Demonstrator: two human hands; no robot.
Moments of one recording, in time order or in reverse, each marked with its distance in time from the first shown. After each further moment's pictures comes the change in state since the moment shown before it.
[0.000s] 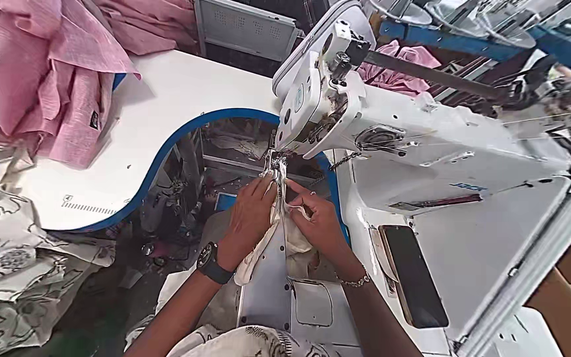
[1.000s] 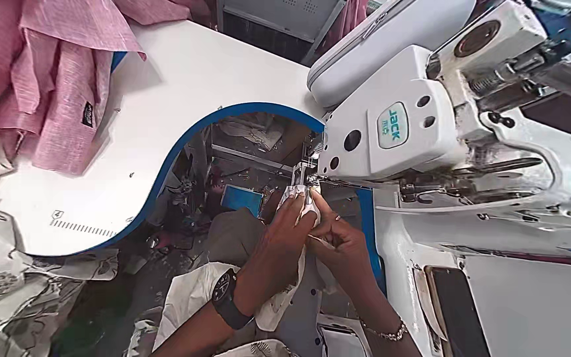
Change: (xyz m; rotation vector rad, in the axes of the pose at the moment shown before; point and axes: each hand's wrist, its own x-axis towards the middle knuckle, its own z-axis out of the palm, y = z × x) left_hand 0.003 -0.001 -0.002 -0.278 0.029 -0.030; right_hand 0.016 -0.007 0.026 0.346 0.018 0.202
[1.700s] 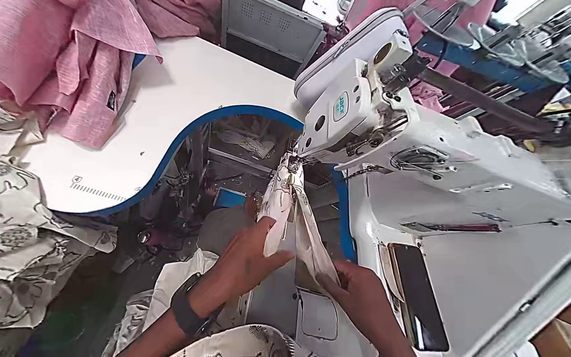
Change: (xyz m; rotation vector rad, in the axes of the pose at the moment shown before) left_hand -0.038 0.041 -0.061 -0.248 -0.413 -0.521; right_hand -0.097 -0.029 -0.058 -0.697 -0.127 0.258
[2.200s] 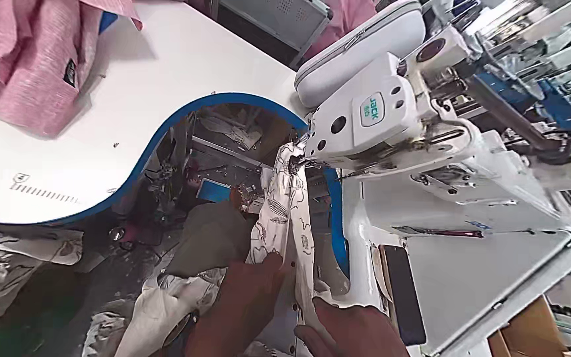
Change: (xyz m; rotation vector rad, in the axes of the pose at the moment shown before) left_hand -0.021 -0.025 0.045 0.184 0.427 0.378; right_hand -0.028 -0.112 -0.026 -0.477 -0.275 -0.222
